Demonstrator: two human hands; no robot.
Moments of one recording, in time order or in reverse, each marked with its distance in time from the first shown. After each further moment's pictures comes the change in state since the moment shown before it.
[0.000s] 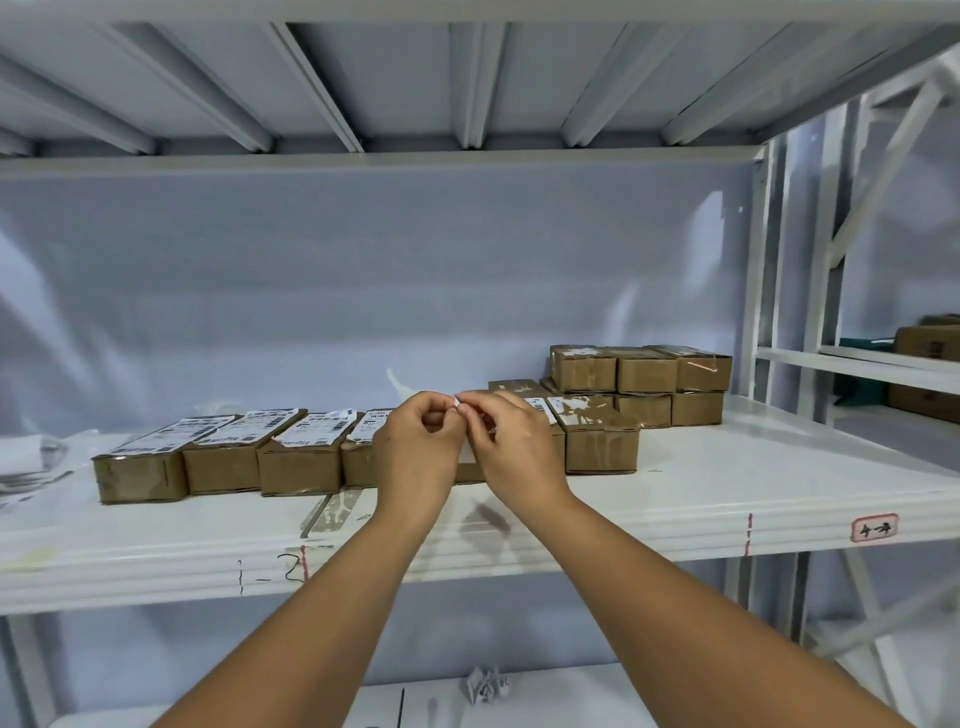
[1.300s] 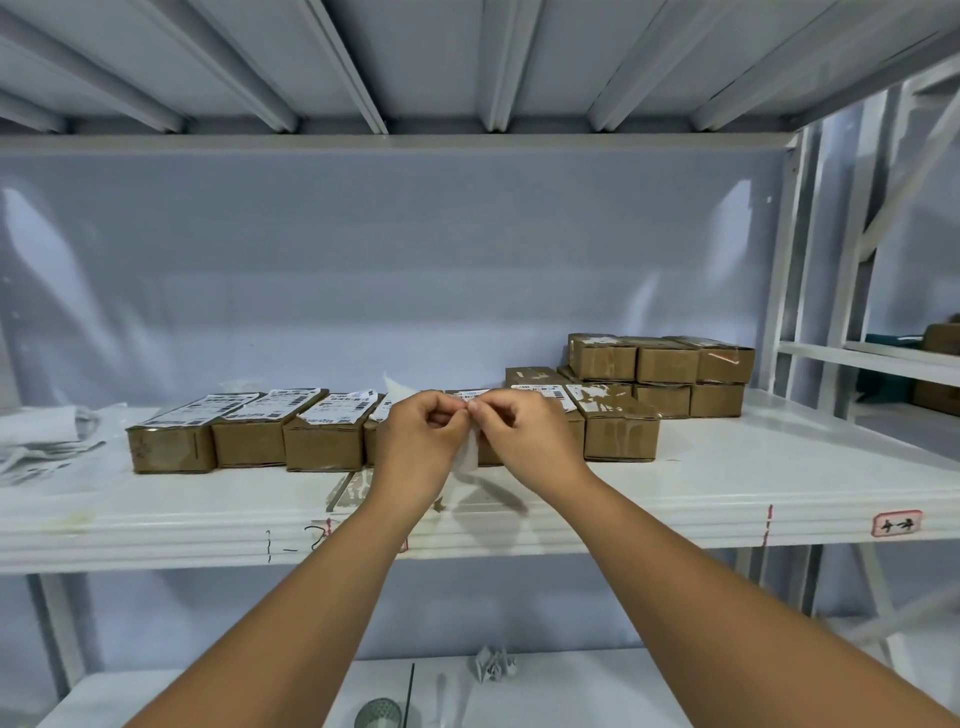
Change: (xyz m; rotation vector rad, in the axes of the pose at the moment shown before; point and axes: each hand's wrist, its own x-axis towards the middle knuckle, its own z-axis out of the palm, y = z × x) left_hand 0.002 -0.015 -0.021 -0.138 -0.132 0.003; right_hand -0.002 -0.013 -0.005 0.097 -0.166 0.140
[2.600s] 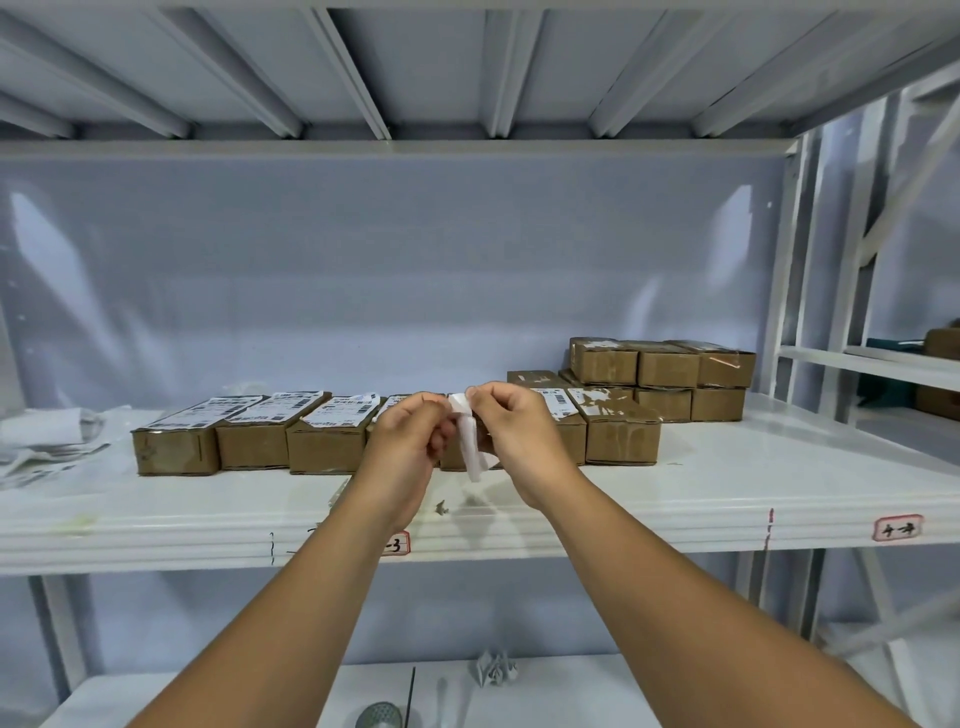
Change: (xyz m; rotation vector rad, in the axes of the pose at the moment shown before) left_hand 0.002 -0.004 -0.014 -0.485 -0.127 -0.175; right_hand 0.002 -0.016 0.013 0.553 -0.046 0.266
